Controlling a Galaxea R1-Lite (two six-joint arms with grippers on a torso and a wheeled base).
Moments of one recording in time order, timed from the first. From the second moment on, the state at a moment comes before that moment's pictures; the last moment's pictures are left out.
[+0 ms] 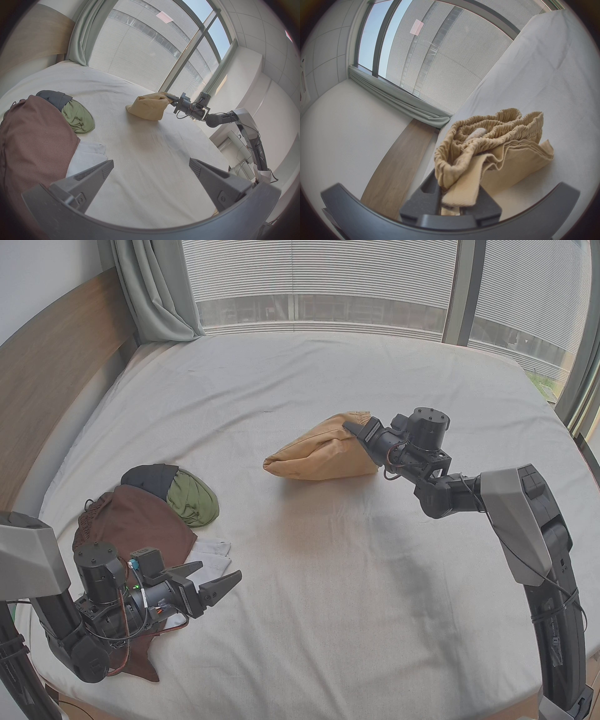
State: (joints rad) left arm -0.31 2.01 -0.22 -1.55 -0.35 -0.28; right arm 0.34 2.59 -1.99 -0.69 0.31 0.85
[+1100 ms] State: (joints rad) left arm -0.31 2.01 -0.23 -1.55 -0.35 -0.28; right arm 0.34 2.54 -1.26 -1.19 0.30 0.84
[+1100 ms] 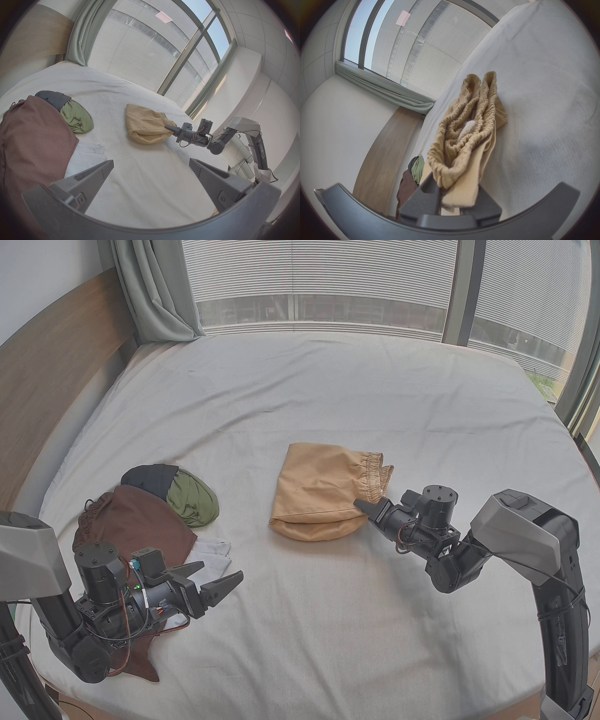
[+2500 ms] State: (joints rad) left arm -0.31 2.02 -0.23 -1.55 -0.35 -0.28; right arm 0.27 2.28 -1.04 -1.25 0.31 0.81
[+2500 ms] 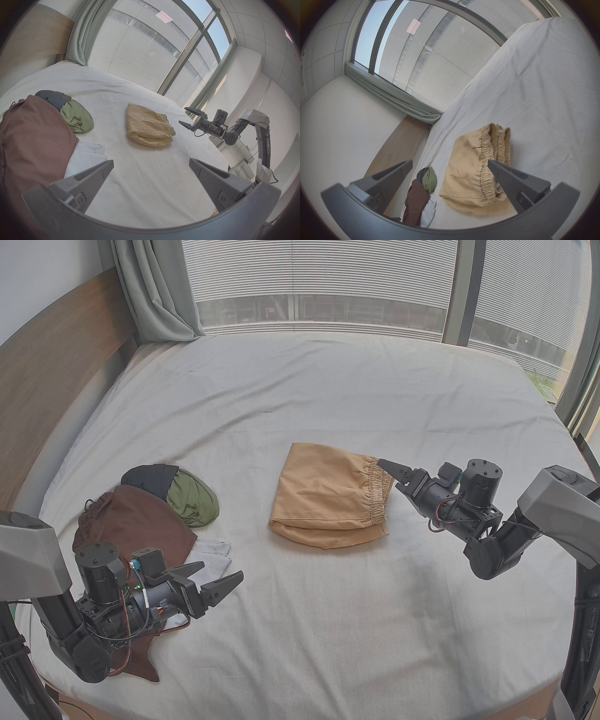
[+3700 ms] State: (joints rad) left arm -0.32 2.01 -0.23 -1.55 -0.35 -0.28; right arm 0.34 2.42 -1.15 -1.20 0.28 0.77
